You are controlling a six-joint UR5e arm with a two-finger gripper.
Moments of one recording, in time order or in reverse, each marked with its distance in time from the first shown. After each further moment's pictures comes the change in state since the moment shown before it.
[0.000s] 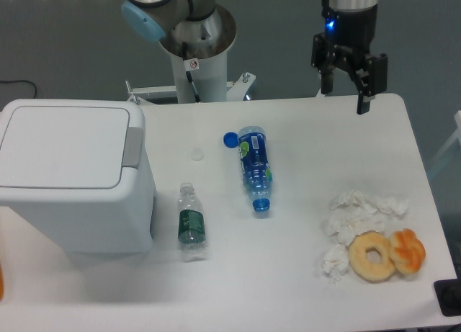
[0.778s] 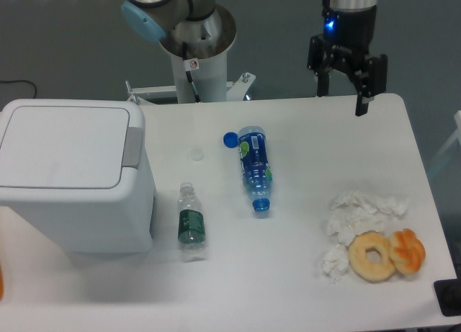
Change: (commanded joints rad) arm -0.002 -0.002 0.003 -0.002 -0.052 -0.144
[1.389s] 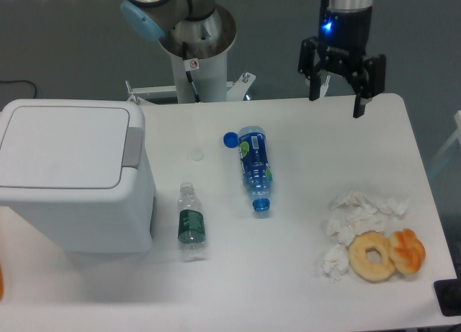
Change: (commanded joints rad) arm -0.057 -0.006 0.012 0.008 0.000 -0.141
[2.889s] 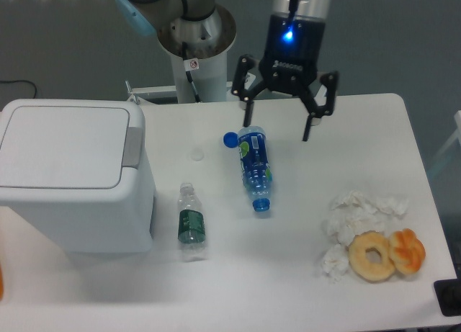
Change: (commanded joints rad) arm -0.176 -0.044 0.067 0.071 -0.253 -0.756
